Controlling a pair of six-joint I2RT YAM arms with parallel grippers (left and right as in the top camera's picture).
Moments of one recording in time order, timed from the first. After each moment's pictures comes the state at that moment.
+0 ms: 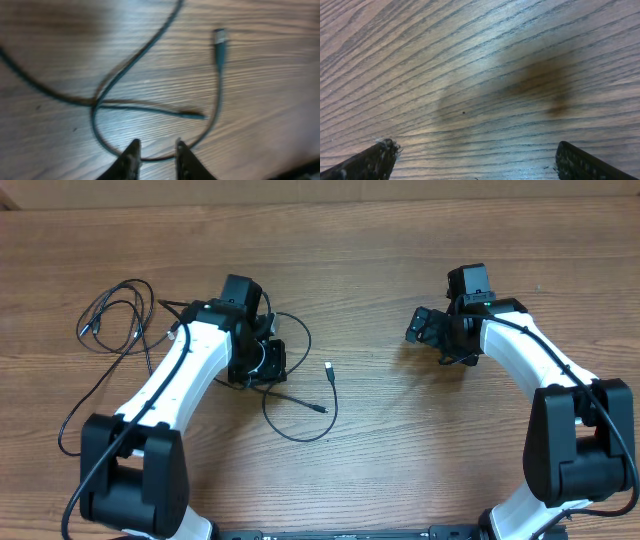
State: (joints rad) left arm -0.24 1.73 1.23 -0.98 0.32 -0.29; right arm 0.12 1.82 1.18 -0.63 -0.12 0.49
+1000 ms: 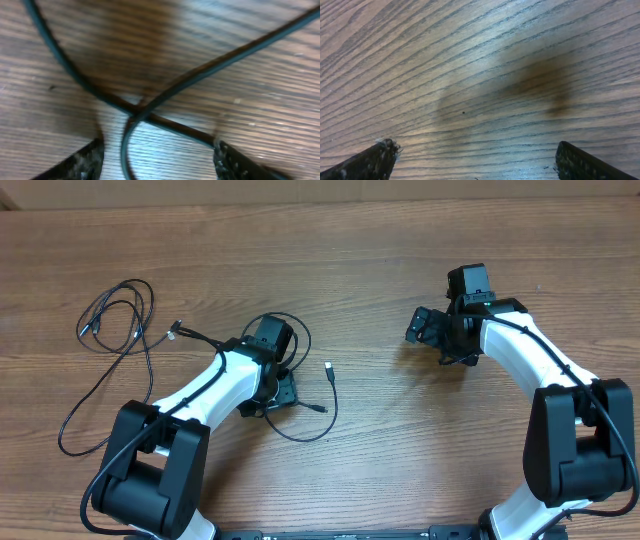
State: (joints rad) left arm -0.38 1.76 0.99 -0.74 0.01 -0.61; right arm 0.12 1.82 1.18 -0.63 -0.12 0.49
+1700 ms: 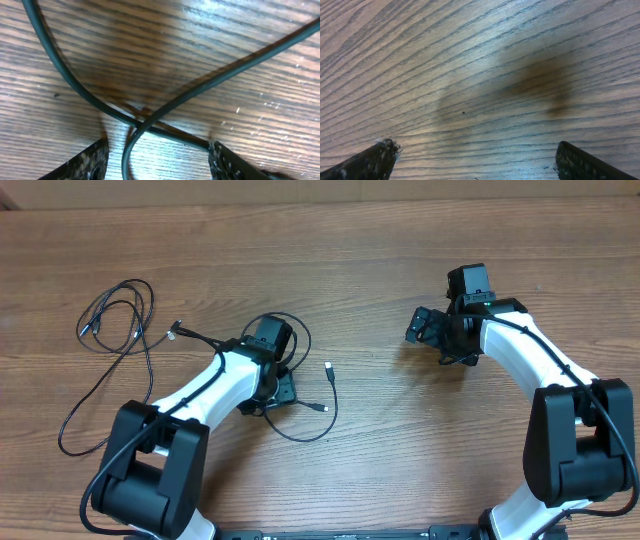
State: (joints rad) left arm -0.37 1.76 0.98 -0.71 0.01 -0.61; right arm 0.12 1.82 1.18 -0.63 -0.12 0.49
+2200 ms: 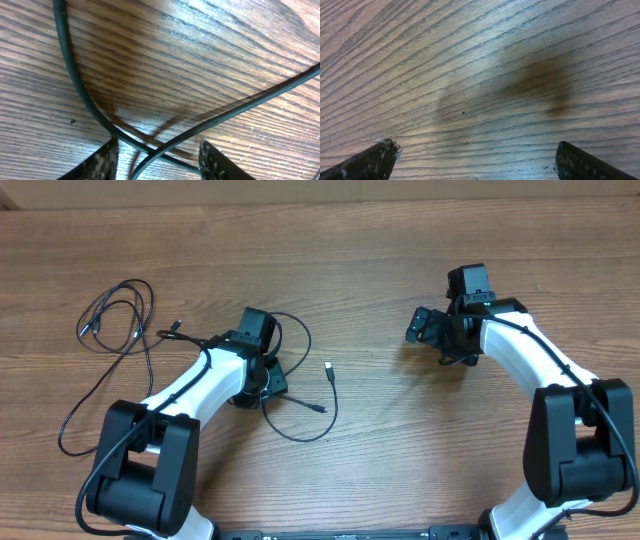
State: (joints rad) left arm -0.30 1.76 0.98 -0.65 0.06 -0.65; right arm 0.12 1.82 1.18 -0.63 -0.12 0.49
